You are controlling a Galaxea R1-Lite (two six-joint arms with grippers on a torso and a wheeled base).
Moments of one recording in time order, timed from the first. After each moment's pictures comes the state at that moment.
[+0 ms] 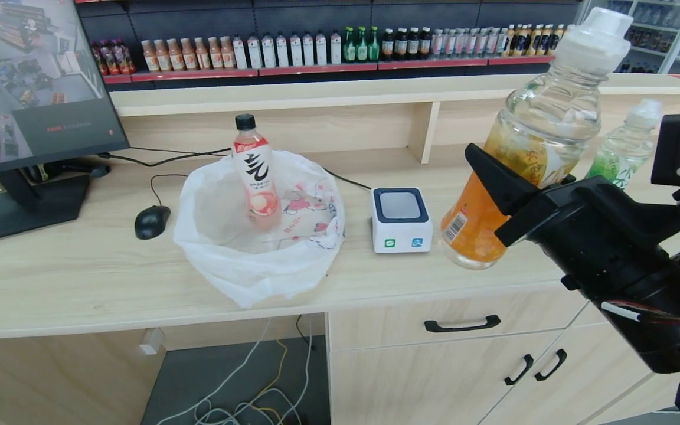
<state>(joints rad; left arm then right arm) 0.00 0.00 0.00 0.00 0.00 -0.01 0.66 1.60 -0.52 -1.57 -0.13 -0.01</state>
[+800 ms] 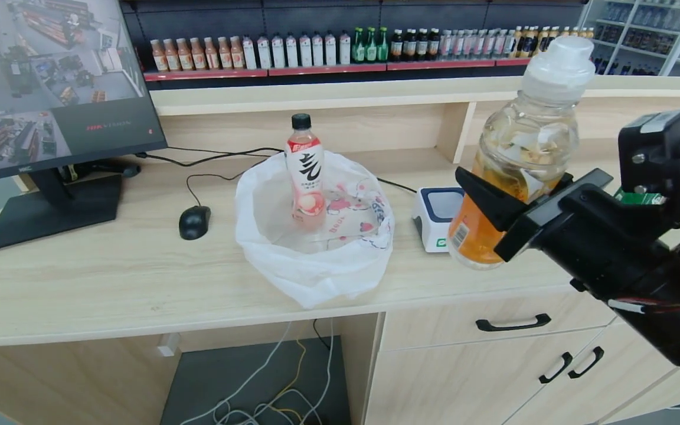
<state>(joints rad) 0.00 0.00 0.00 0.00 0.00 -0.01 0.61 1.55 -0.56 -1.36 -0.04 -0.24</state>
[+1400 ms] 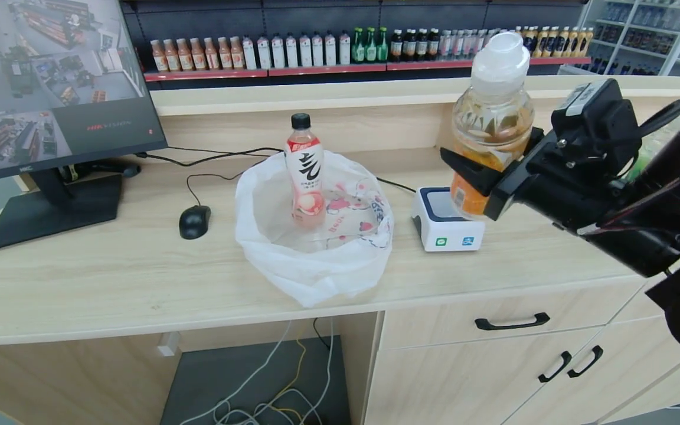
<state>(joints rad) 0.00 0.00 0.00 0.00 0.00 -0.01 0.41 1.66 -0.83 -1.16 0.30 -0.53</state>
